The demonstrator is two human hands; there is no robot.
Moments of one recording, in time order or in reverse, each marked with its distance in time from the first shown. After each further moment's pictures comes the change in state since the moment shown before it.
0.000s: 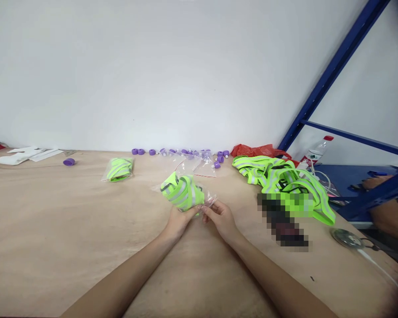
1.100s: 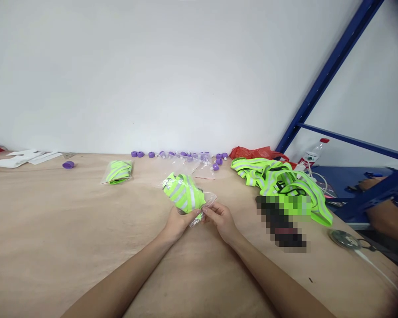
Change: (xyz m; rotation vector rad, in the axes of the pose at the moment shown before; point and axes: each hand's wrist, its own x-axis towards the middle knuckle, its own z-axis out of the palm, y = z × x) left_hand 0.000 0.001 -0.003 0.031 -0.066 -0.032; right_hand 0.002 0.006 -0.008 0.103 -0.046 0.026
